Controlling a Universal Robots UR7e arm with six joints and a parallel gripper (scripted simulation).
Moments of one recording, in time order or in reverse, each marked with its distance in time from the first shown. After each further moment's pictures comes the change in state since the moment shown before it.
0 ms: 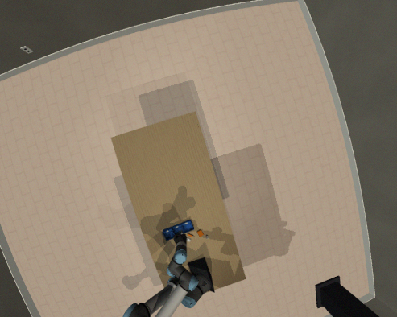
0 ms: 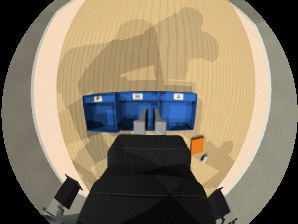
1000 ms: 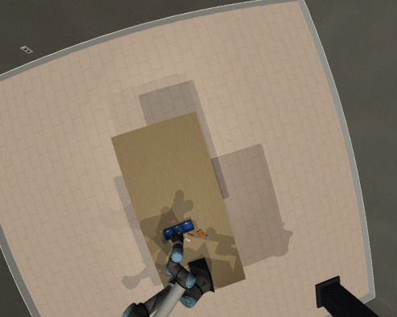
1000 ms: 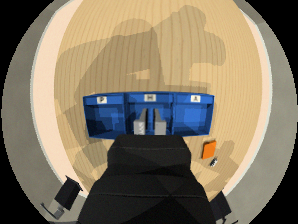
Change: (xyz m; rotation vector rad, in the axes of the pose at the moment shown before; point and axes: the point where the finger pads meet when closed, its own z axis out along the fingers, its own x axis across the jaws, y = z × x) arm -0.026 0.001 0.031 -0.001 0.000 0.000
